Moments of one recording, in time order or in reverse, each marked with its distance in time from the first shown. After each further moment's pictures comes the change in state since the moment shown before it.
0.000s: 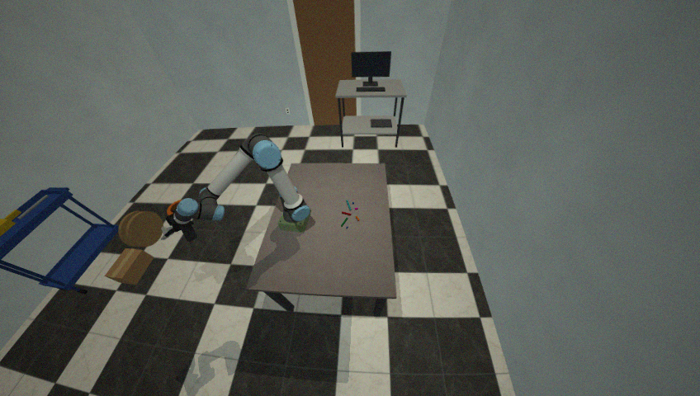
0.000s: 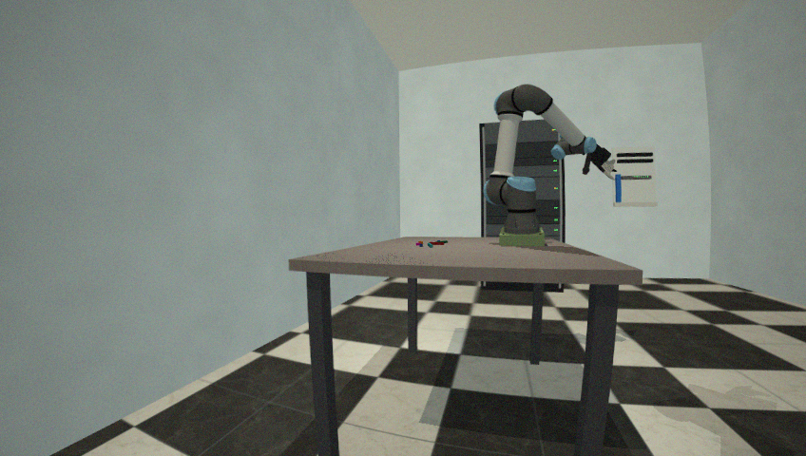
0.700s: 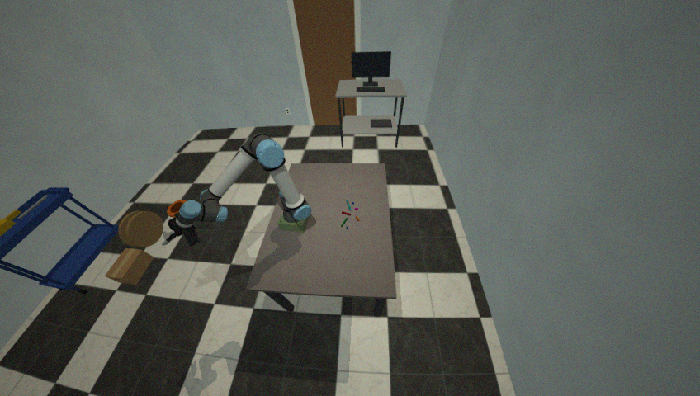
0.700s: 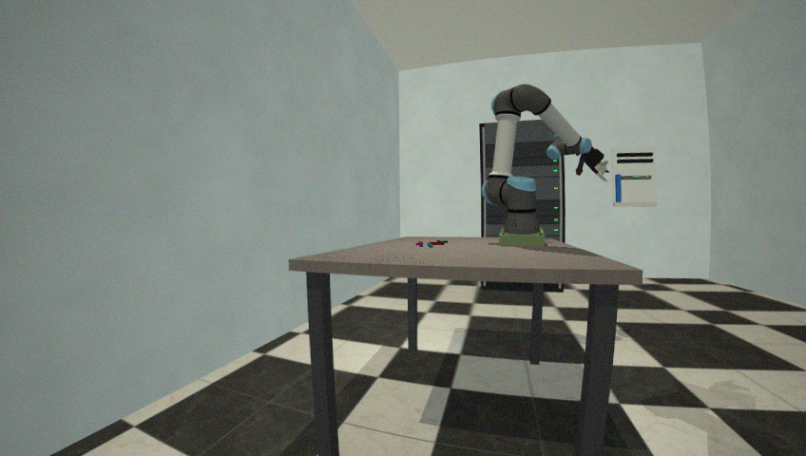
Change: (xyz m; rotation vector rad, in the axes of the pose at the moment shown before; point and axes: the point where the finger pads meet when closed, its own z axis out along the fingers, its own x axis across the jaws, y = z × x) arm 0.014 -0.033 -0.021 0.037 0.037 0.002
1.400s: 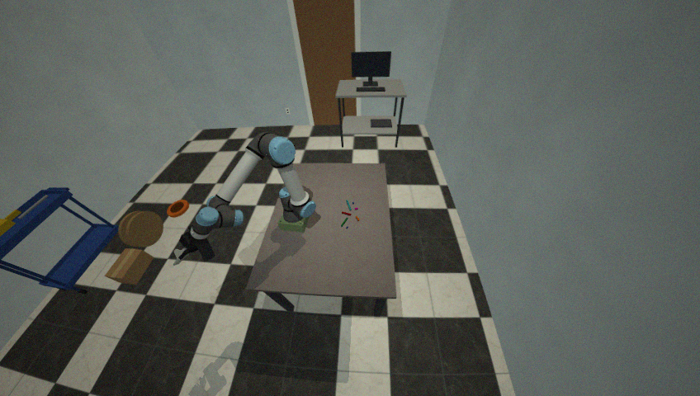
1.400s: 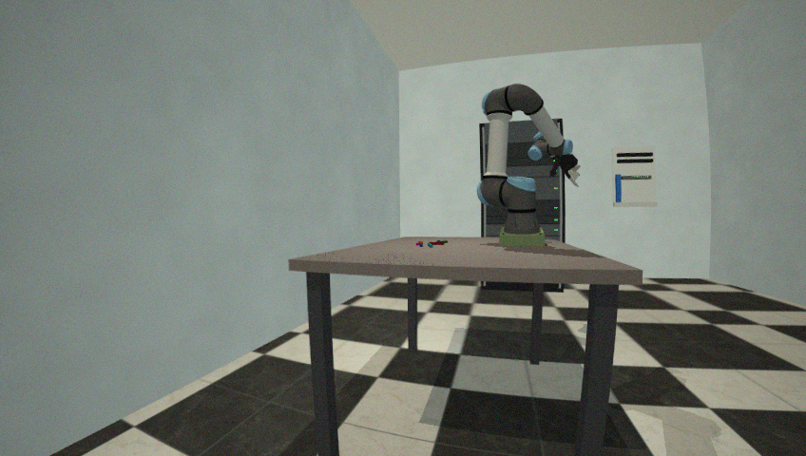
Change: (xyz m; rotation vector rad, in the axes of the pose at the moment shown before) arm 0.032 -0.131 -0.087 0.158 0.121 0.001
